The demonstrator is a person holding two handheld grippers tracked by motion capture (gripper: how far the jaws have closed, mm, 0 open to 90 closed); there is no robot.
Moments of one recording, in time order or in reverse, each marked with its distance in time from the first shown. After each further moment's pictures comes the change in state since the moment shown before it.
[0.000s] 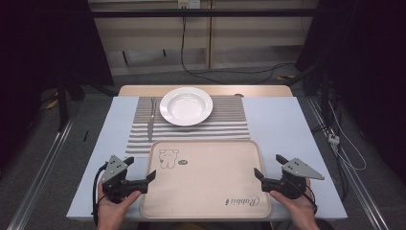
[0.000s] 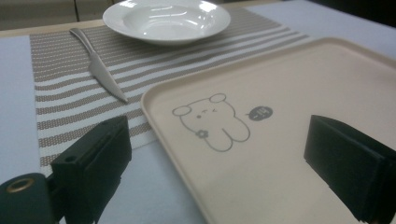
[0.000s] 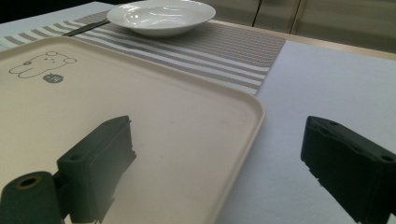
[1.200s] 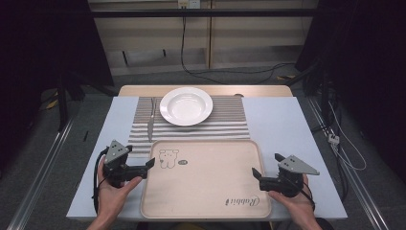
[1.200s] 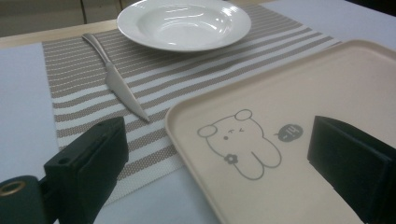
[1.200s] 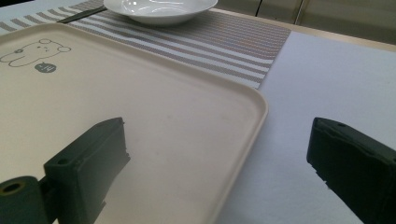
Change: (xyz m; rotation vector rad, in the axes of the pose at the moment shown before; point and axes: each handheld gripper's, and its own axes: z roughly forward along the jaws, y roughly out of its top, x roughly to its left) left arm 0.023 0.029 0.023 0.053 0.004 0.001; right arm -0.002 0.001 0.009 0.045 0.002 -0.015
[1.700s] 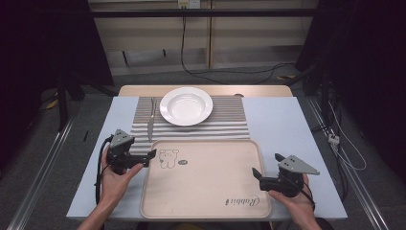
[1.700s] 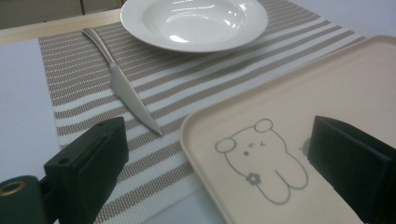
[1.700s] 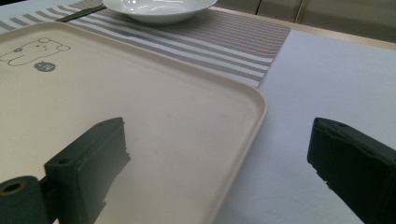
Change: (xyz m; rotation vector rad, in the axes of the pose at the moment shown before) left arm 0.017 0.020 0.026 0.066 0.031 0.018; right arm 0.000 0.000 0.001 0.006 0.003 0.000
